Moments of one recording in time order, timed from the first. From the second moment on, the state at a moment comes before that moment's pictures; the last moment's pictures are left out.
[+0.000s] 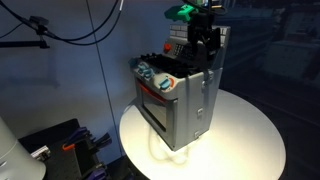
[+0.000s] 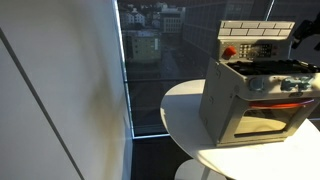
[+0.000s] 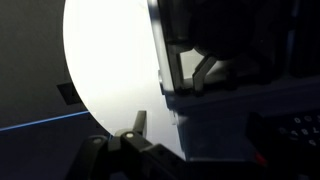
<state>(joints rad) -0.13 0.13 -0.12 -1.89 0.05 2.21 0.07</state>
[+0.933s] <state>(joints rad) -0.13 0.16 -0.12 -1.86 0.06 2.21 0.05</state>
